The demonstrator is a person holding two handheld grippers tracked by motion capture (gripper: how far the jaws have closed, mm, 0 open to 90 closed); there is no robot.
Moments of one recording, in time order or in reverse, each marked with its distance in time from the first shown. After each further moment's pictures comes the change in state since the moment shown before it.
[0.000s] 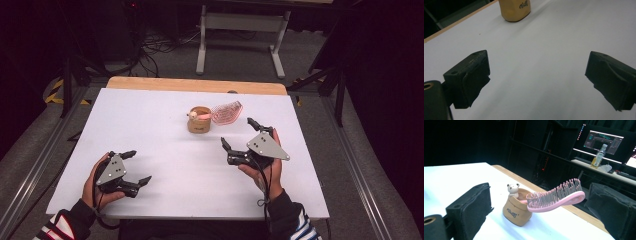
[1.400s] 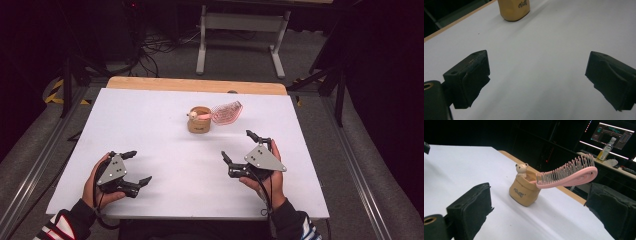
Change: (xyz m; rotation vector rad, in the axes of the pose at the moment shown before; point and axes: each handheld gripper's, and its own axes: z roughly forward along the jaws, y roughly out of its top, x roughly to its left) left arm -0.001 0.000 0.001 0.007 -0.002 0.003; right arm 0.012 -0.025 -0.013 0.071 0.035 -0.061
